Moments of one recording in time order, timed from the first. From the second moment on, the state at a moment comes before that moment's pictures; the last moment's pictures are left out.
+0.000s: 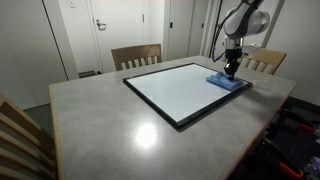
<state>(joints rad) -0.24 0.47 -0.17 -2.20 -0.12 2.53 -0.33</state>
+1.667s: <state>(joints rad) -0.29 0.38 -0.14 -2.18 -0.16 2.52 -0.44</state>
